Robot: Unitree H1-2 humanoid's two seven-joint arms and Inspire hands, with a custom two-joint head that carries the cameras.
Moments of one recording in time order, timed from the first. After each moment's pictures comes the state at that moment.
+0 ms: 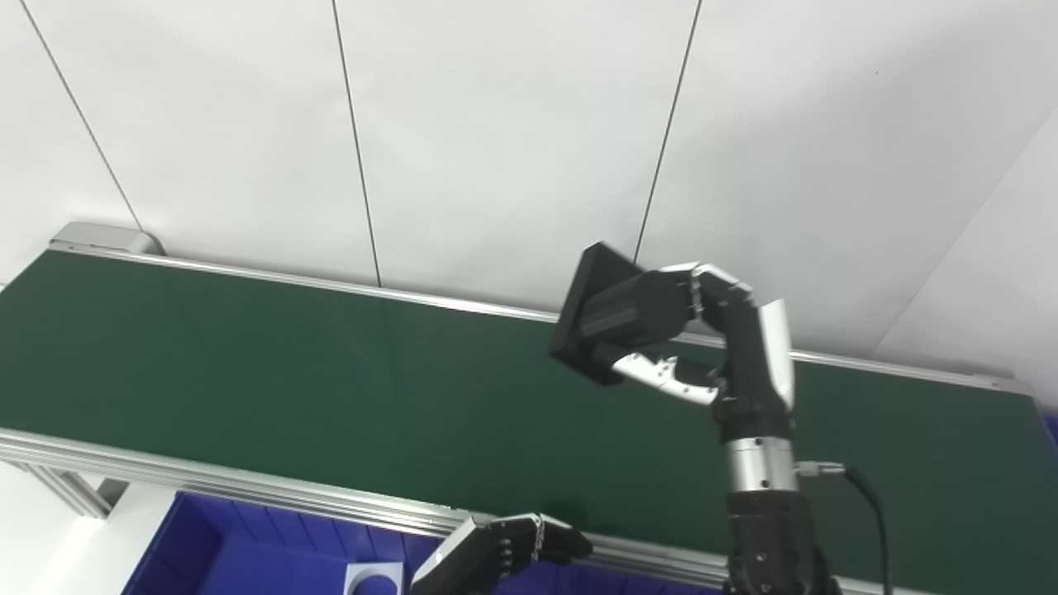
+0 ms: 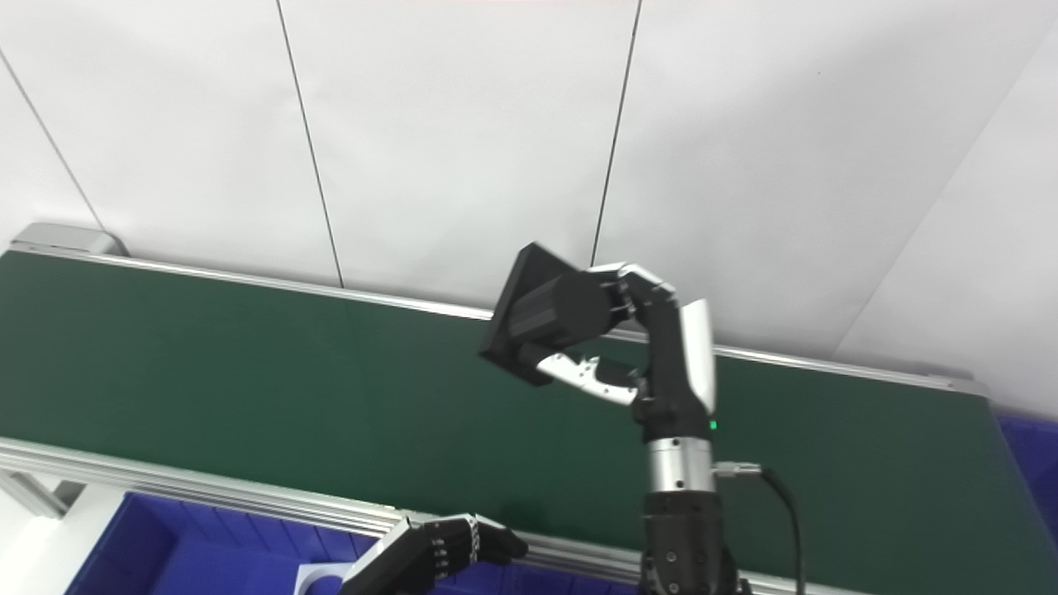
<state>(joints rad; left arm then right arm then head) 0.22 0.11 -0.26 0.00 -0.09 -0.22 -0.33 -0.25 0.07 0.19 -0.21 -0.39 0.03 -0.07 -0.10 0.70</state>
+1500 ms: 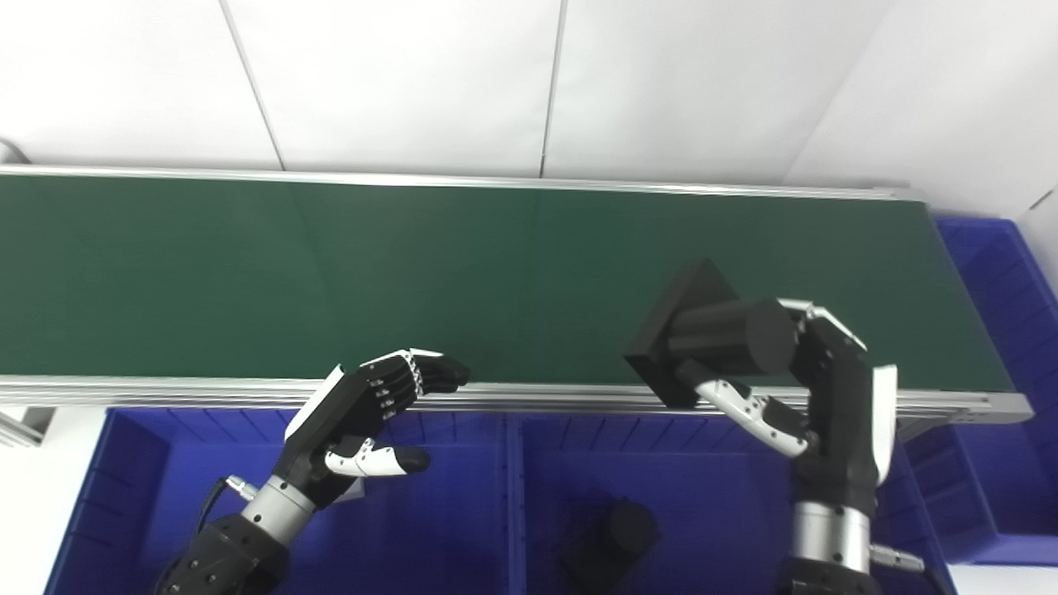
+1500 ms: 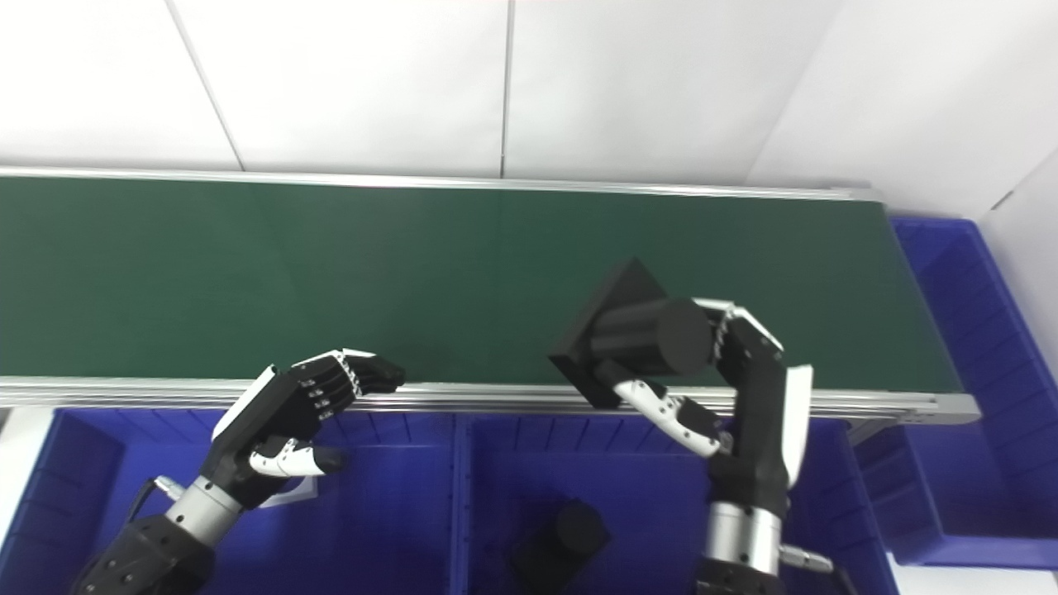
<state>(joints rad) 0.23 0.22 -0.14 -0.12 -0.24 -0.13 -0.41 0.37 0.11 0.04 -0.53 -0.33 0.06 -0.14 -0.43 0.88</state>
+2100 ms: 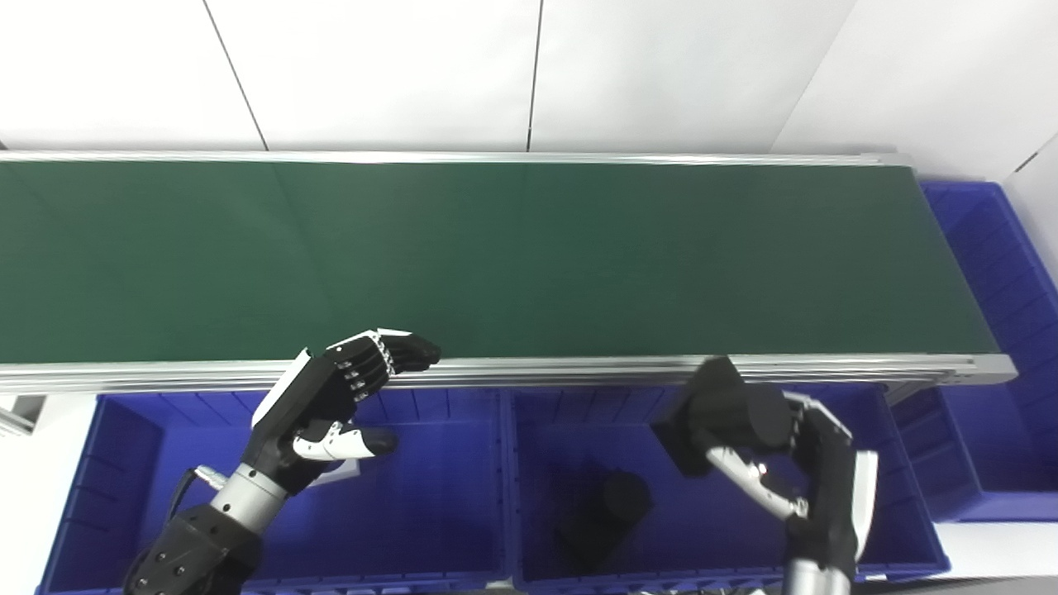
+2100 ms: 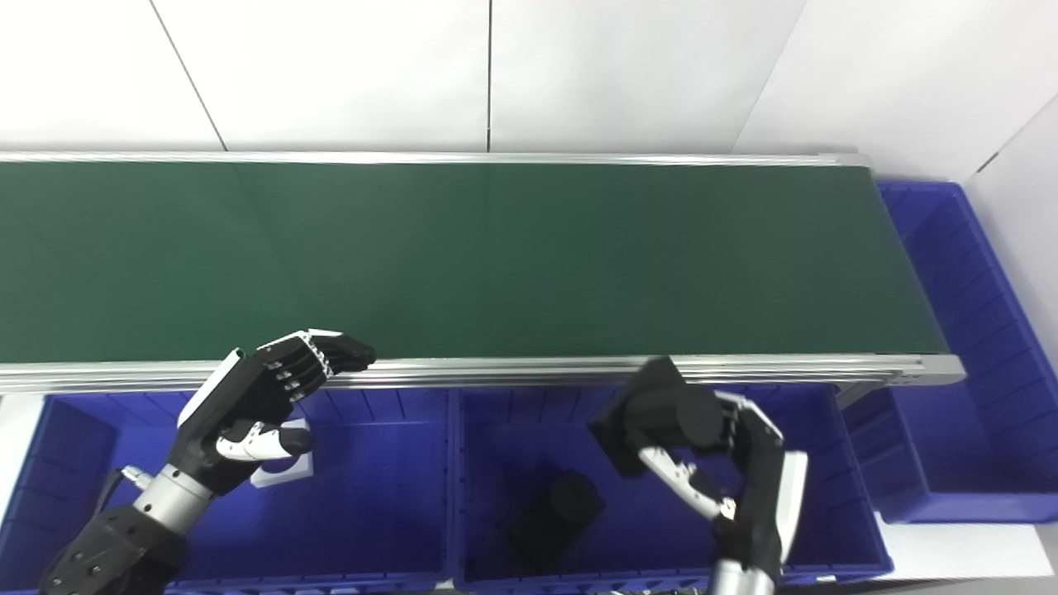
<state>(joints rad) 0.24 0.25 -0.13 -0.15 -0.28 -0.12 -0.41 0.48 0.09 -0.07 -0.20 -0.31 -0.12 -0.29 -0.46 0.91</state>
